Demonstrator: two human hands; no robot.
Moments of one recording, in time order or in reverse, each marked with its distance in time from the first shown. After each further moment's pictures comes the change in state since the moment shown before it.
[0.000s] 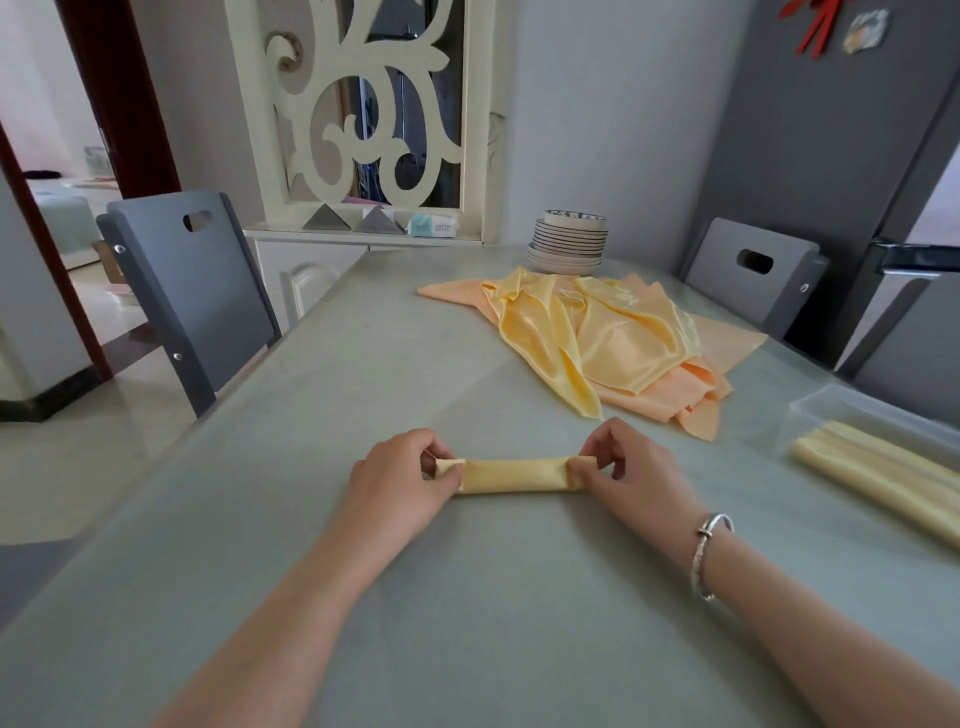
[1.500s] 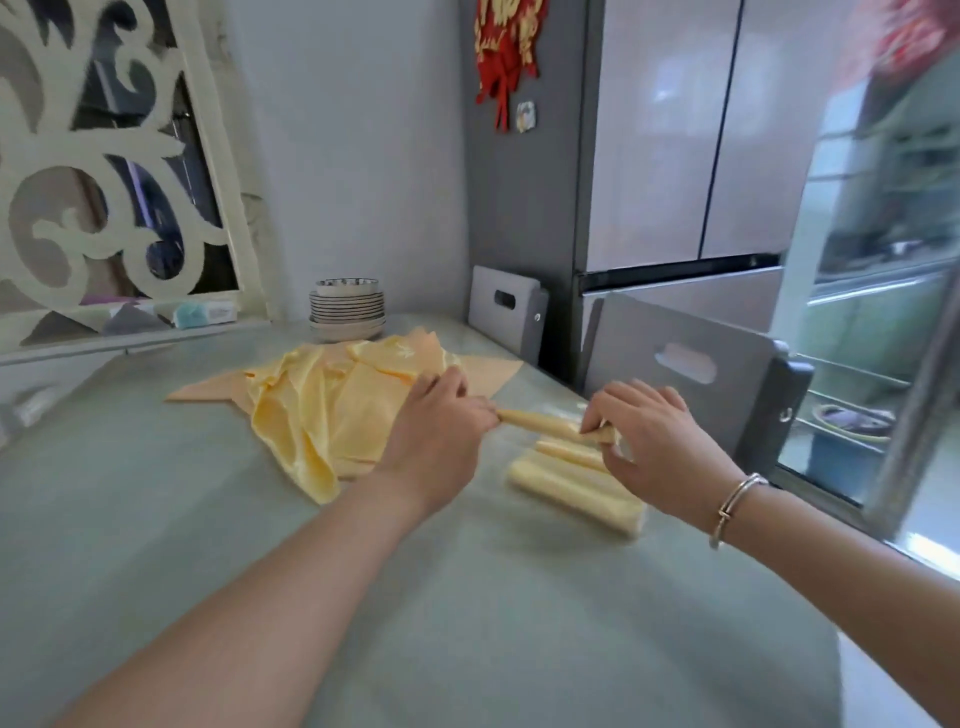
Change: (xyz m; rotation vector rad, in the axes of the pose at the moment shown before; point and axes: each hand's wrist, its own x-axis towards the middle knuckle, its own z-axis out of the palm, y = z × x) left_hand 0.058 0.247 0.152 0.585 0.181 1.101; right_hand -0.060 0.129 -0.226 -0.638 0.317 -0.165
